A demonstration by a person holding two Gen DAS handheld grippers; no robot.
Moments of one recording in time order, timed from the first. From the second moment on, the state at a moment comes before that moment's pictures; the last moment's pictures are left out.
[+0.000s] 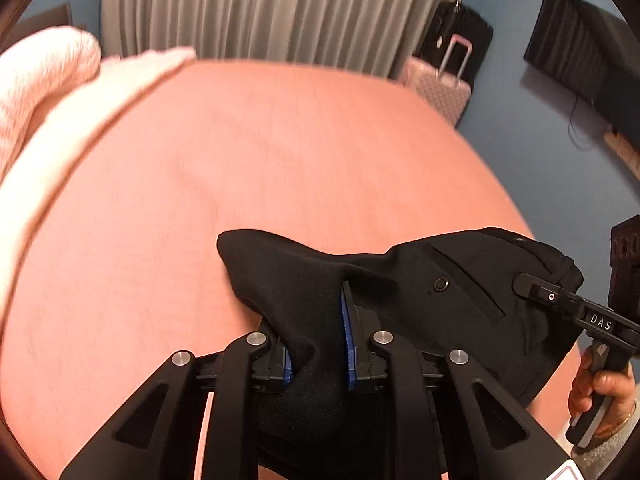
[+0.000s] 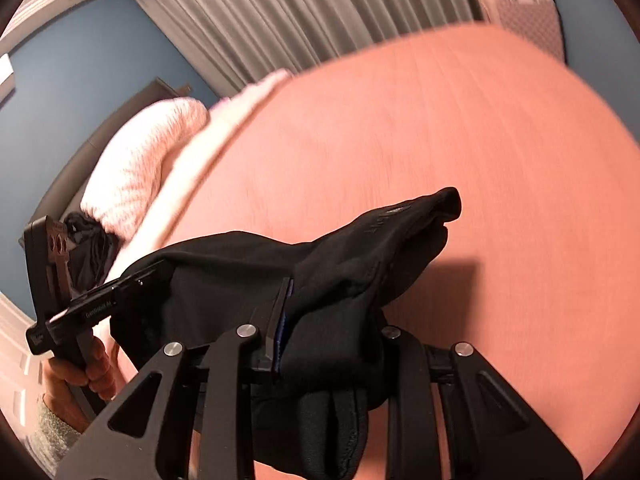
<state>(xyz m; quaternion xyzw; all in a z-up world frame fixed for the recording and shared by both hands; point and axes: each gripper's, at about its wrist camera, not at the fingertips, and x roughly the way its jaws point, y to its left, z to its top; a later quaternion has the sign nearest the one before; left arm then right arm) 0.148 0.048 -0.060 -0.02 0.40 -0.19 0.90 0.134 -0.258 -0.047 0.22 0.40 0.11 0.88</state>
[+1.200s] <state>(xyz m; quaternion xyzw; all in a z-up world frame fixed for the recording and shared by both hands) 0.402 0.004 -0.153 0.10 0.48 0.04 0.87 0.406 -0.290 -0.148 0.18 0.49 0.02 0.85</state>
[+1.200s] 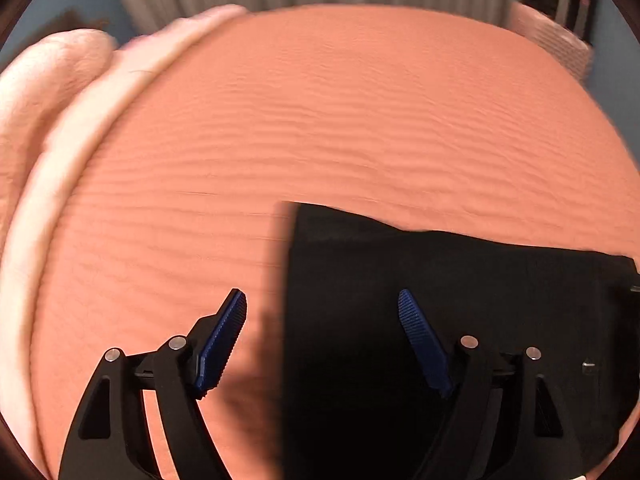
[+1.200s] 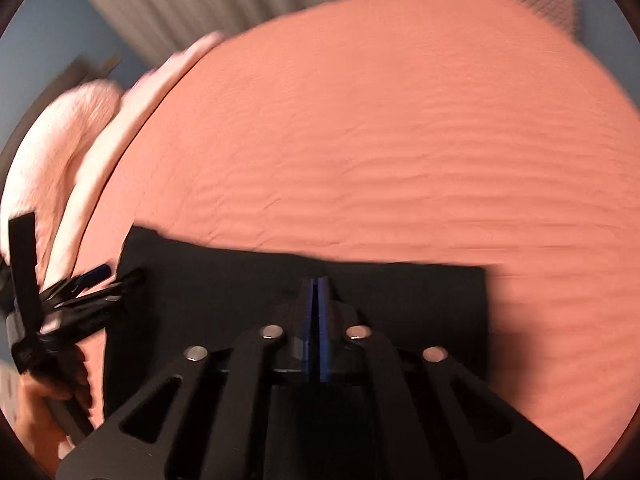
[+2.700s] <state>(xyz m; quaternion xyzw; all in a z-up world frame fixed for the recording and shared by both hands) 0.197 0.008 -0.159 0.05 0.49 -0.04 0.87 0.233 -0.266 -0.122 0.08 0.47 -0.06 0.88</state>
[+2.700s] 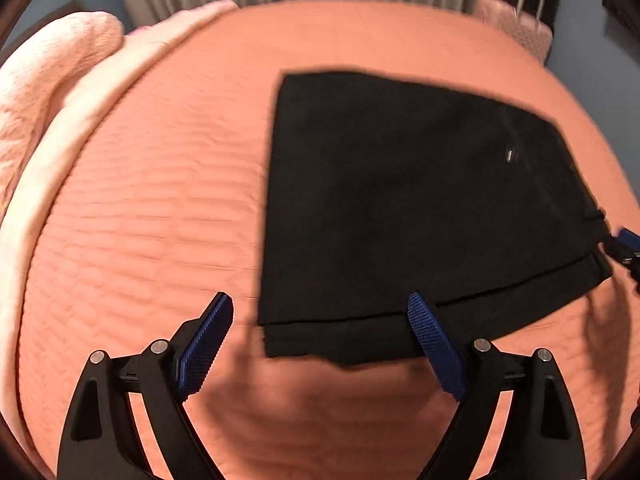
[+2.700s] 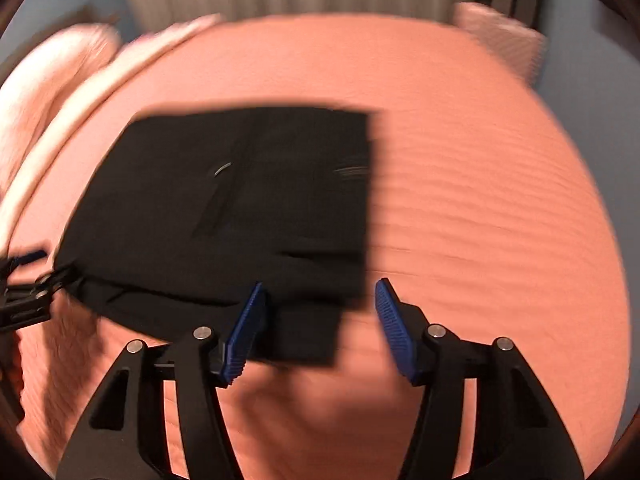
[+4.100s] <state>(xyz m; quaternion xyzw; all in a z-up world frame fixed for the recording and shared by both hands) 0.138 0.018 -0.180 0.00 0.54 -0.13 0.83 0.149 -0.253 -0.144 0.24 0.50 0.02 0.83</state>
